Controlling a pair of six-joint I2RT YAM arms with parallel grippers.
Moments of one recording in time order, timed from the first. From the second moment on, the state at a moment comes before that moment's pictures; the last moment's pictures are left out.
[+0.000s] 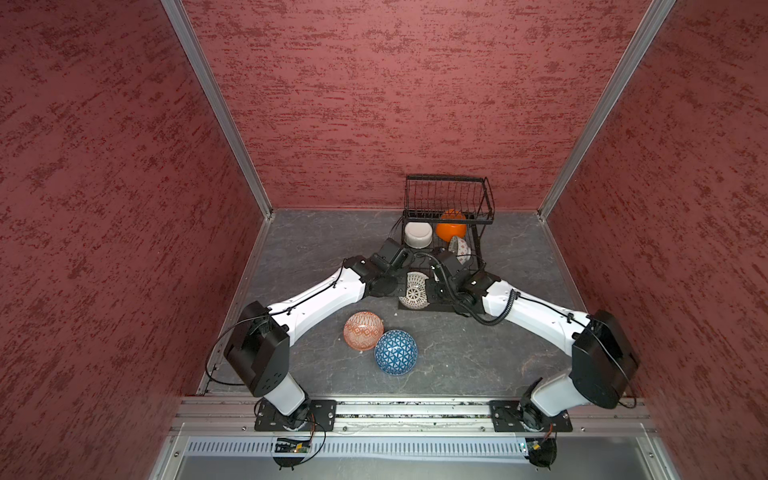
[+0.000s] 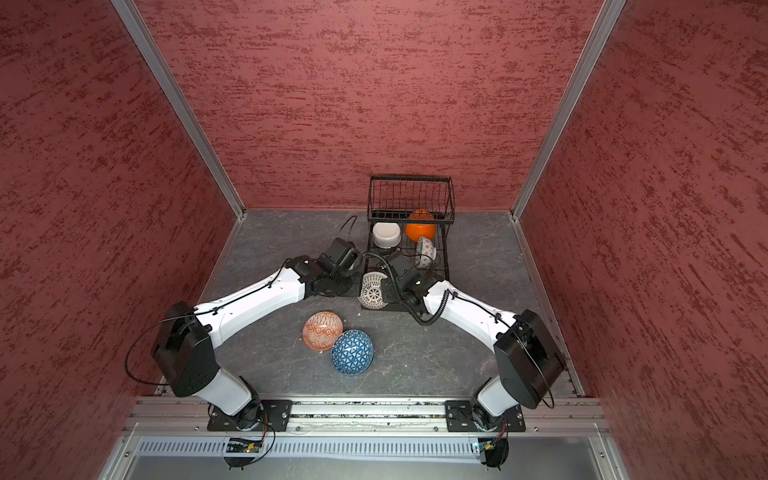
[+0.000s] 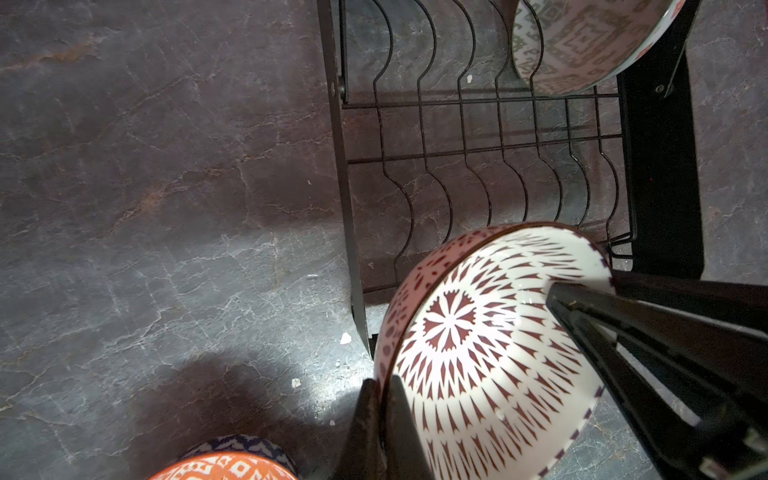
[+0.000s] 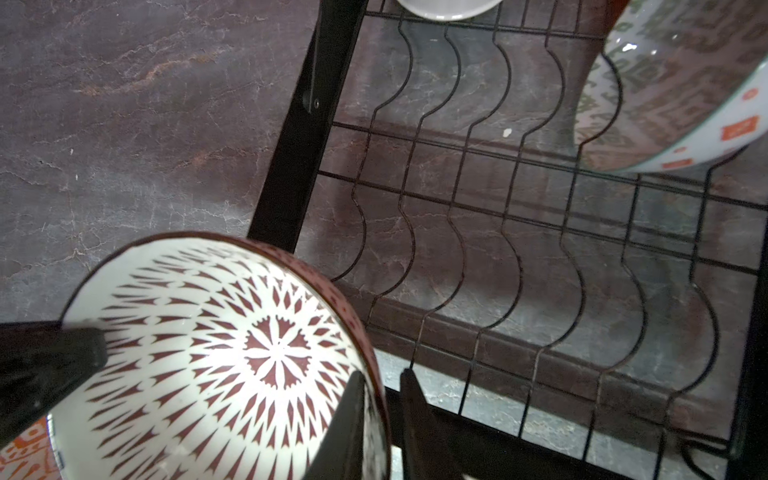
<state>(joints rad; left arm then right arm) -0.72 1.60 1.29 -0.72 -0.04 -0.58 0.71 1.53 1.09 -0.49 0.13 0.51</state>
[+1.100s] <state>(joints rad) -0.67 1.43 1.22 -0.63 -0.05 -0.58 0.71 1.54 1.16 -0.54 0.52 0.49</state>
